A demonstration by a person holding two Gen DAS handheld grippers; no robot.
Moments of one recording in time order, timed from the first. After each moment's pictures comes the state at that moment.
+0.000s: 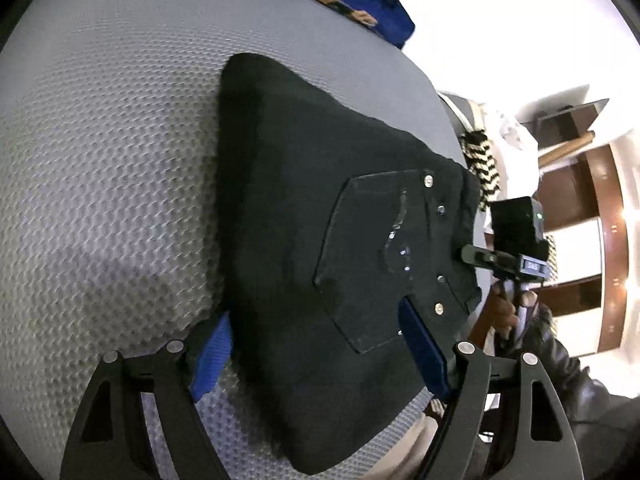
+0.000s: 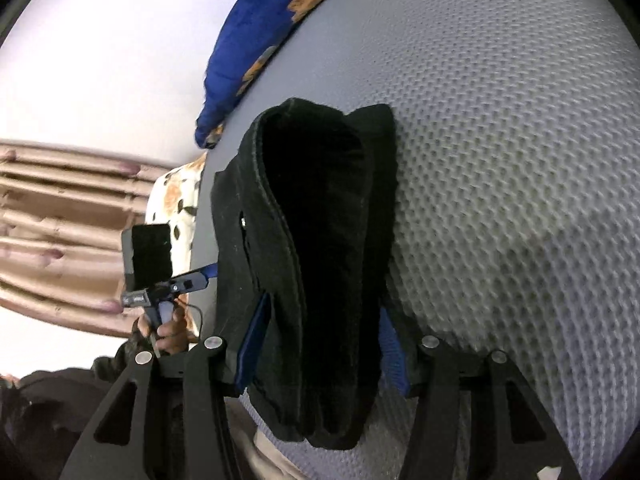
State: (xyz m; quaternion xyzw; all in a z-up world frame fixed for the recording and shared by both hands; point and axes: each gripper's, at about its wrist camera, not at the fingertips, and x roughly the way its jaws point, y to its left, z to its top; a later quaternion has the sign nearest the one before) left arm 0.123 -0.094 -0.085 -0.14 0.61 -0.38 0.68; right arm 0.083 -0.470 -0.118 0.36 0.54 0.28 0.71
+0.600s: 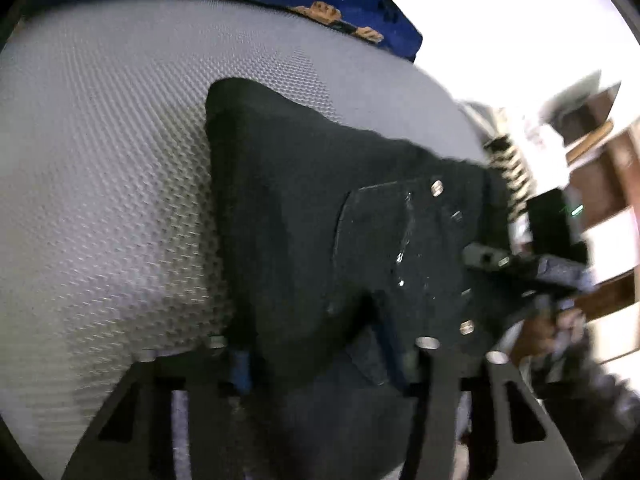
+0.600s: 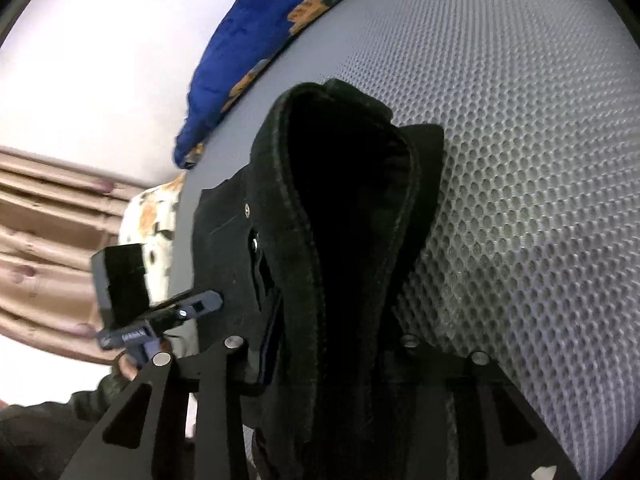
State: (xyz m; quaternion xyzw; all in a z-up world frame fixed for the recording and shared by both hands) left arm 0.113 -0.109 -0.074 -0.07 0.57 -0.33 0.75; right arm 0.083 -0.427 -0.101 0.33 0.53 0.20 0.76
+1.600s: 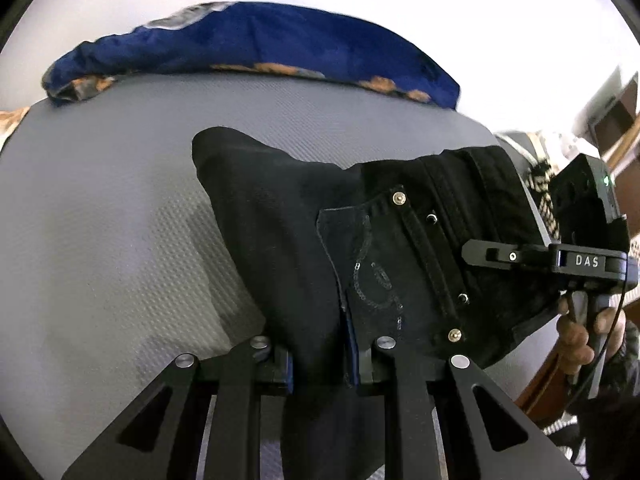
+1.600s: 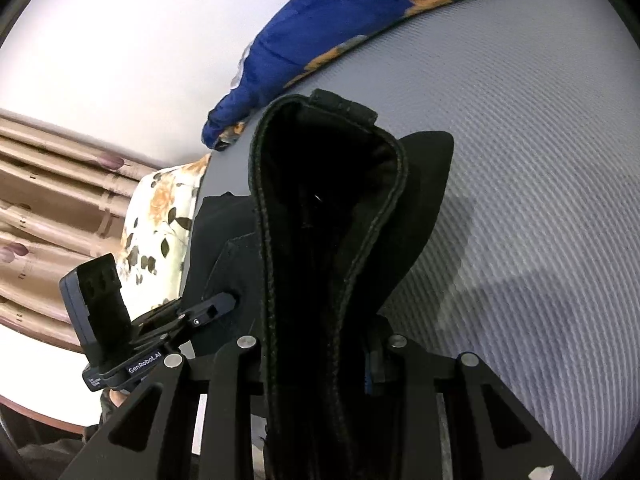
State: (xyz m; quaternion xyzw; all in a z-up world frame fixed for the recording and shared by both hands) left arm 0.113 -0.017 -0.010 -0.04 0.51 -0.24 0.82; right arm 0.137 -0.288 -0.049 0.31 0.52 0.24 0.76
